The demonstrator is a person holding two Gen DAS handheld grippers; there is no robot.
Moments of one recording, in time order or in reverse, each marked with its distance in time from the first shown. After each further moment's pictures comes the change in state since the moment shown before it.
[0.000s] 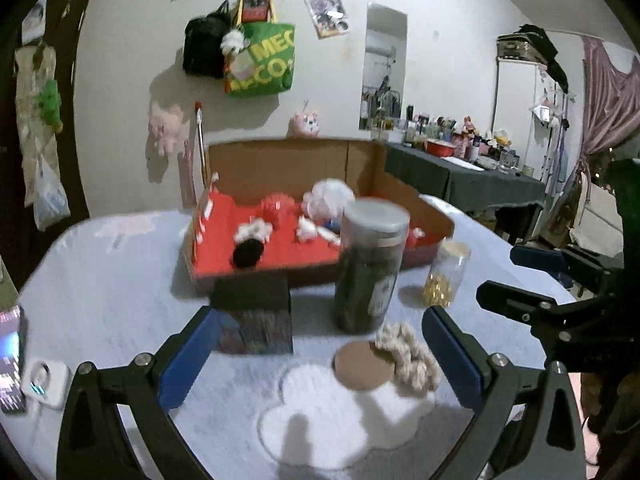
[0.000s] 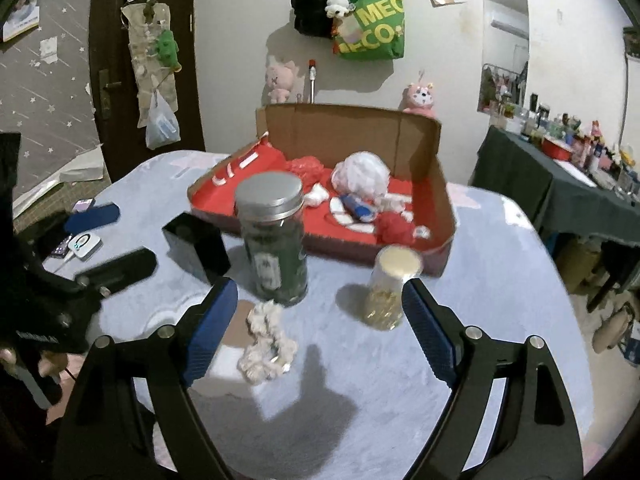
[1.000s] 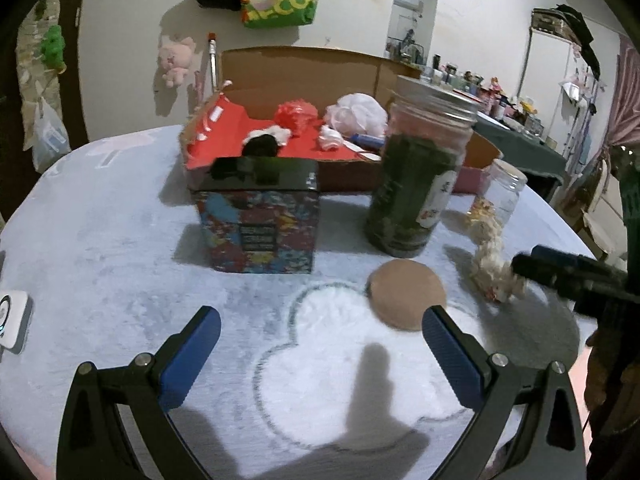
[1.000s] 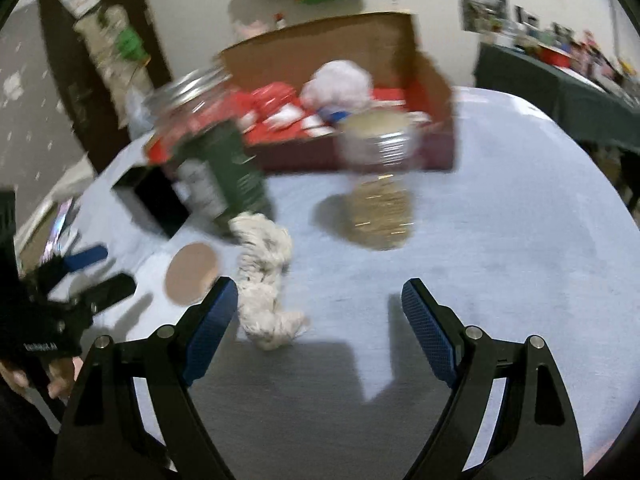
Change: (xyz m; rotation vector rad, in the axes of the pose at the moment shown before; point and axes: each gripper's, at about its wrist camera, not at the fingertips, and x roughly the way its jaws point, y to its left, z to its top) left arm 0.051 0.018 -0.047 -0.057 0.204 0.022; right arm 0.061 -0.050 -0.056 0.226 0.148 0.049
